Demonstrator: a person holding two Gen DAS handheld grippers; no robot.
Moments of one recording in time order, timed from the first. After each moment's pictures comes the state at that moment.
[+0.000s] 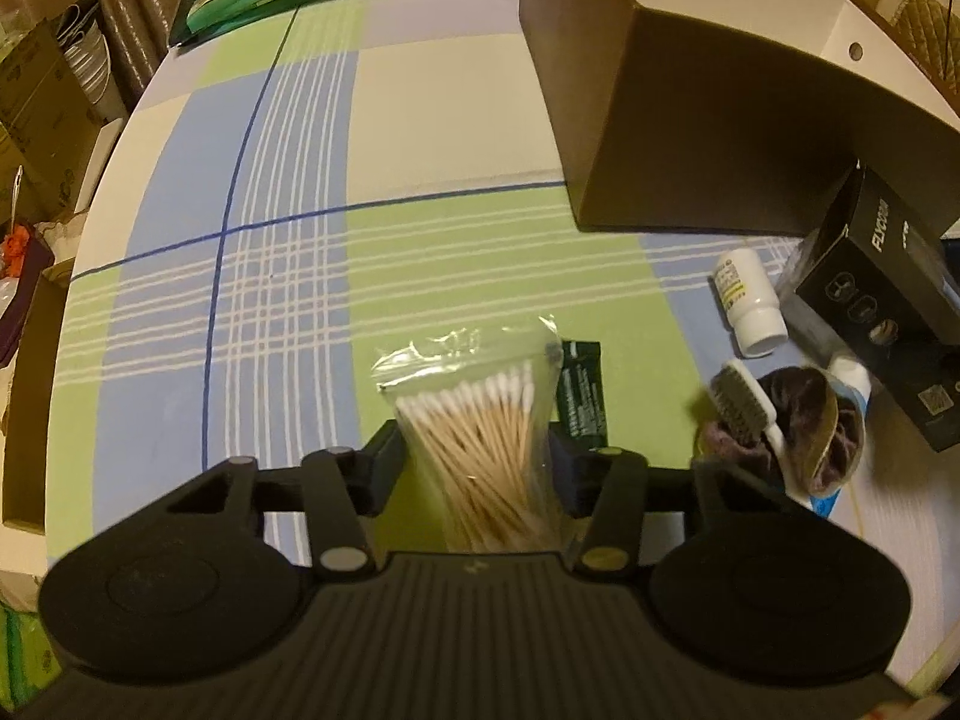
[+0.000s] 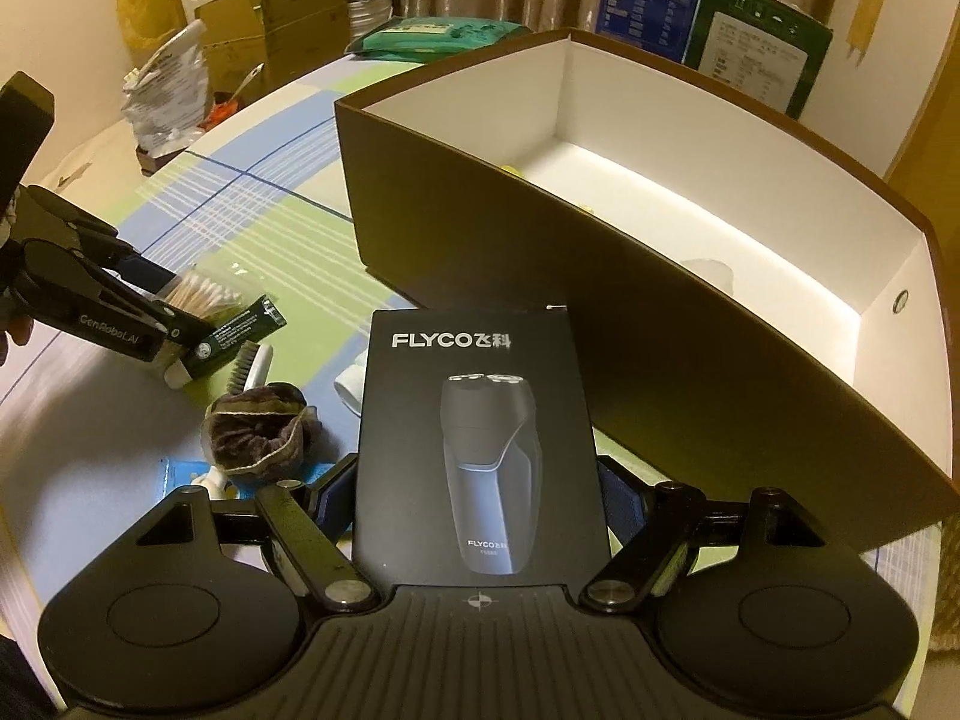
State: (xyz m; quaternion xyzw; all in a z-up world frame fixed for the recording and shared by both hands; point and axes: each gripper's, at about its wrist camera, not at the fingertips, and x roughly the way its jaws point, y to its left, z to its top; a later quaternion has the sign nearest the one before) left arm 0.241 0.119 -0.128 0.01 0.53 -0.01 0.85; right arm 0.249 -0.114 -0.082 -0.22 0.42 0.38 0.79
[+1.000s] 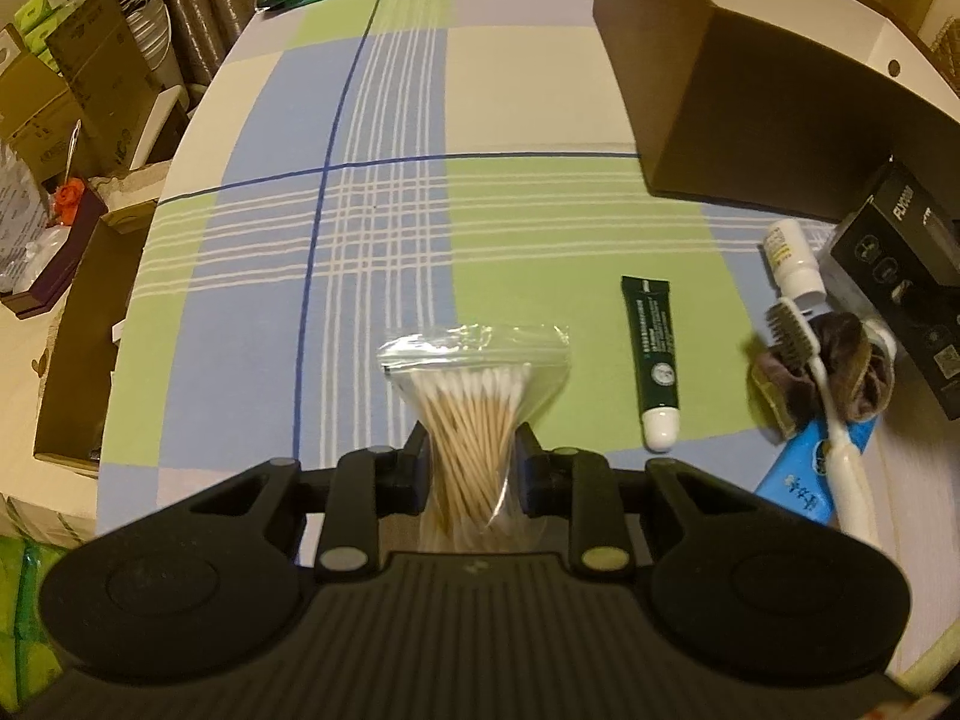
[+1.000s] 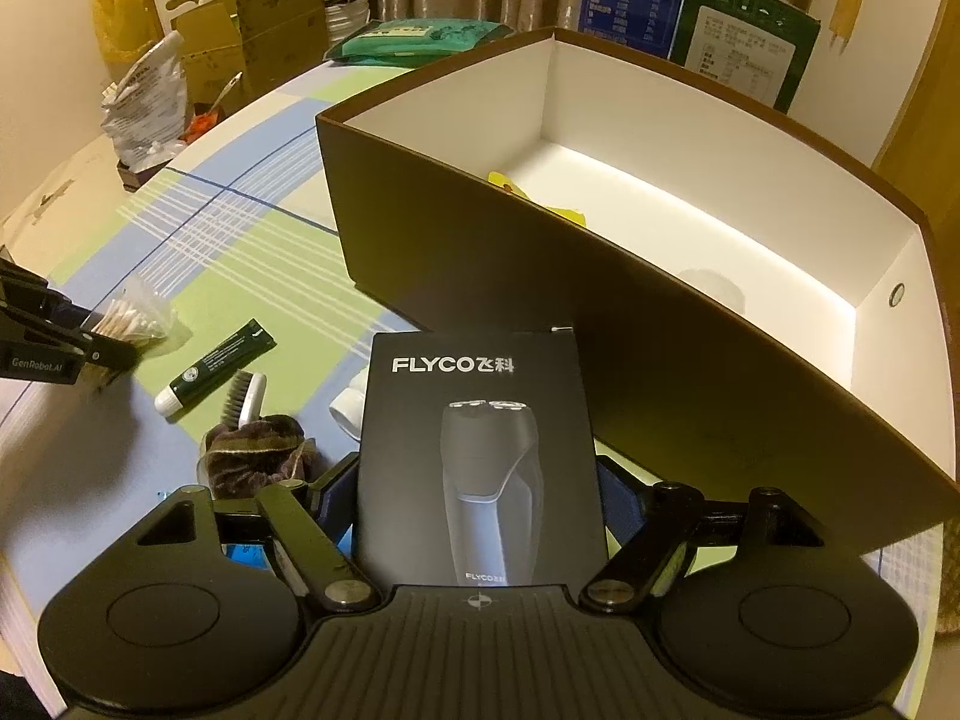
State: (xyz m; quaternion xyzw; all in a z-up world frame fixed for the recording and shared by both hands) left arm 0.198 0.142 -0.124 -0.01 0.53 0.04 0.85; right arm 0.254 -0.104 -0.080 -0.21 0.42 0.36 0.80
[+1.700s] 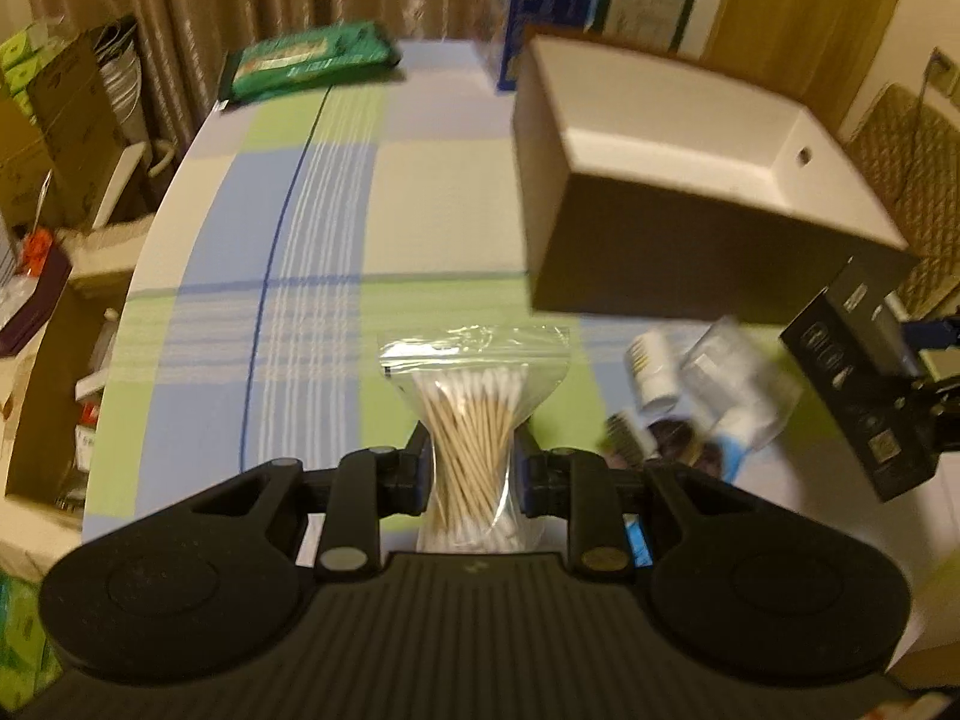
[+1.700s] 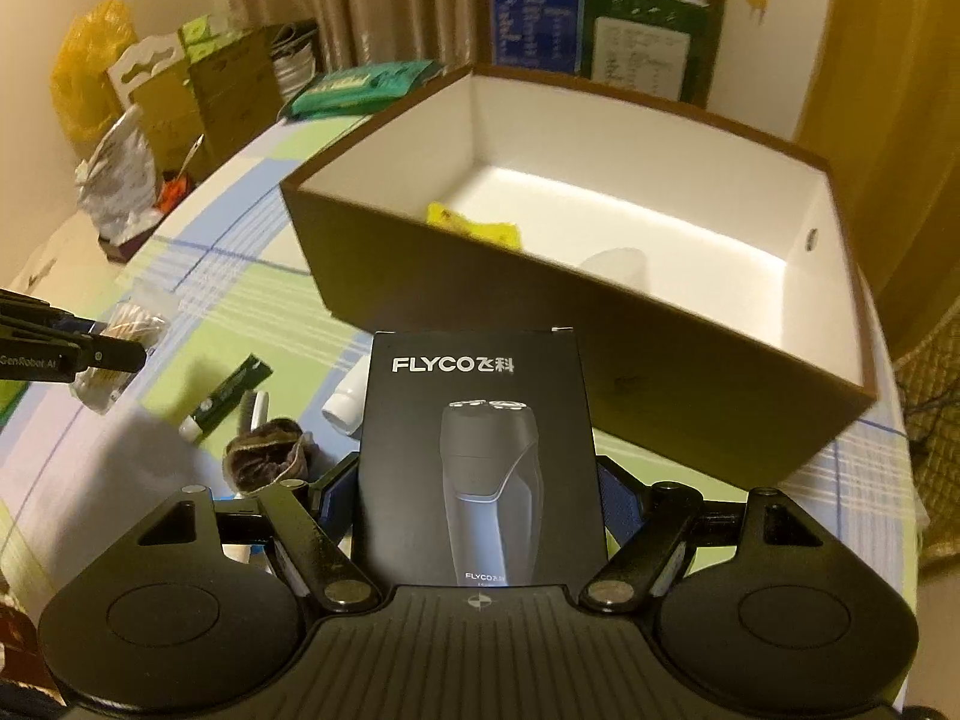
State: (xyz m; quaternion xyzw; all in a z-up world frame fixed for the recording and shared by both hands) left arm 0.196 0.109 -0.054 -0.04 0.46 -0.01 0.89; right arm 0.241 -0.155 -0.035 -0.13 0.43 0.33 0.83
